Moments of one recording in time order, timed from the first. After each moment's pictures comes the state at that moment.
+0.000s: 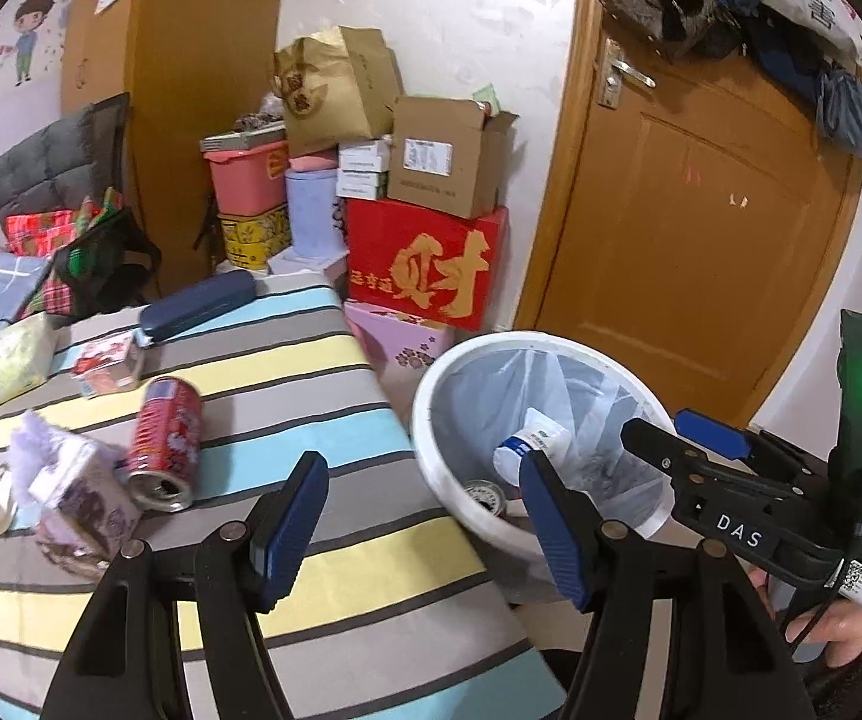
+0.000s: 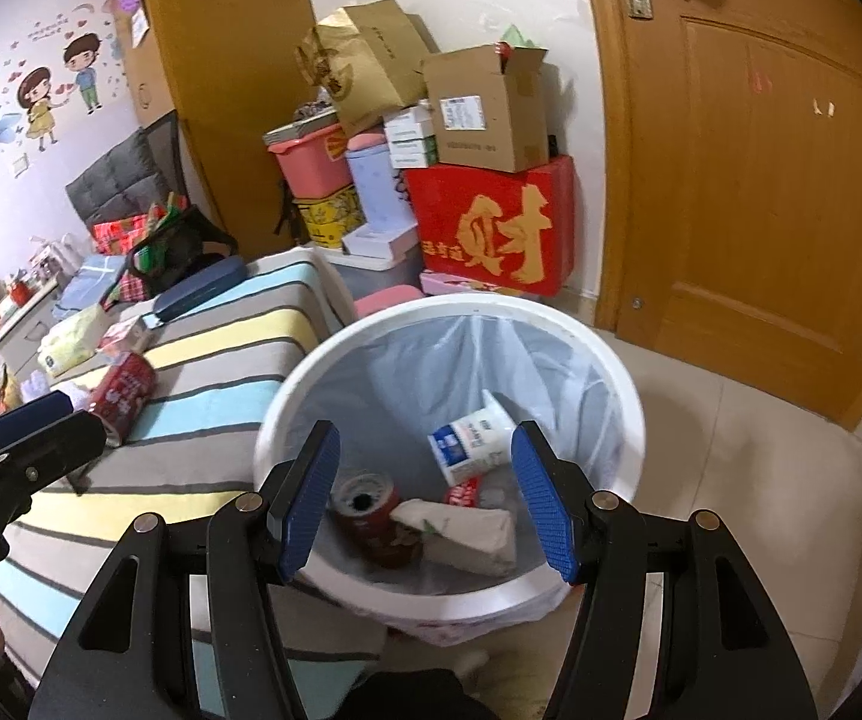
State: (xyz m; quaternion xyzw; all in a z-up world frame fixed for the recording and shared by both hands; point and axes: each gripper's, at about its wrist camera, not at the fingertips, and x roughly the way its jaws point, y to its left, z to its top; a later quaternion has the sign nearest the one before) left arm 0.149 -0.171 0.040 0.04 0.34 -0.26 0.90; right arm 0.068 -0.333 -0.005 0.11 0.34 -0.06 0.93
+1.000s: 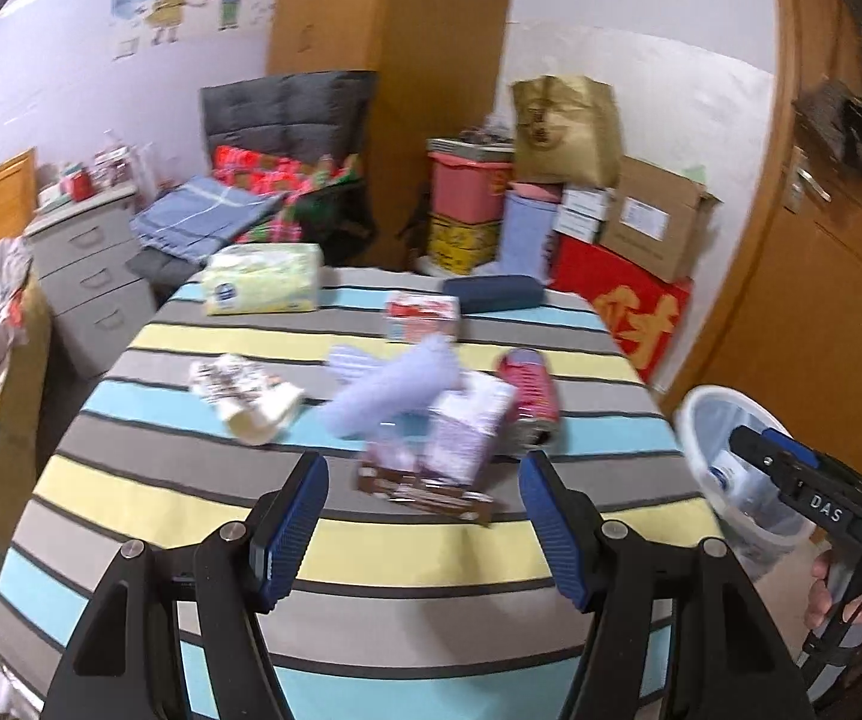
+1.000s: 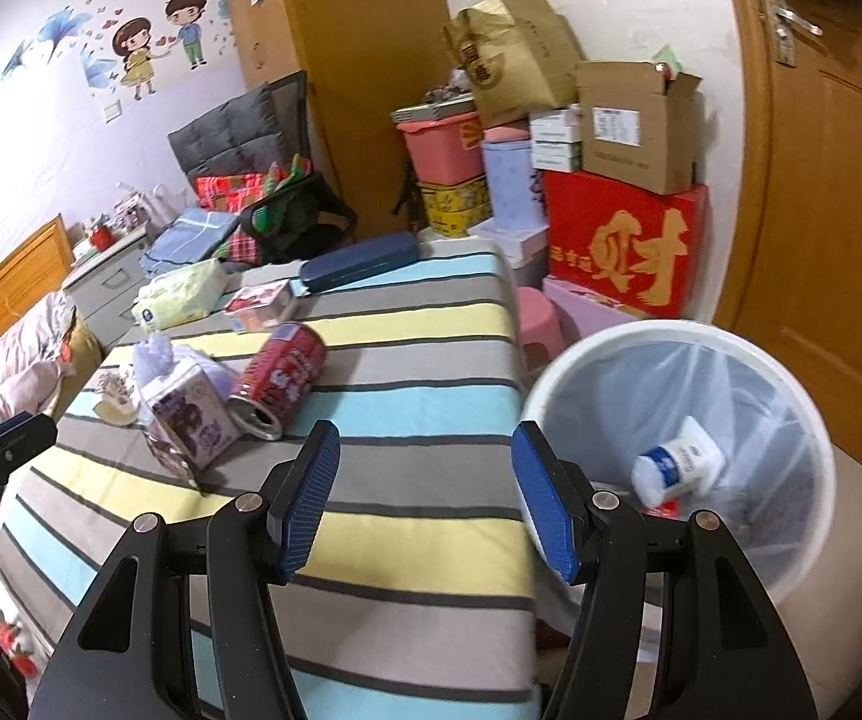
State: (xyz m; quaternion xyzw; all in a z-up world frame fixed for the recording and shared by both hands) left arm 0.146 0.052 0.041 -0.05 0.33 -0.07 0.94; right arm 0.106 -0.227 0.005 0.08 0.34 0.04 0.94
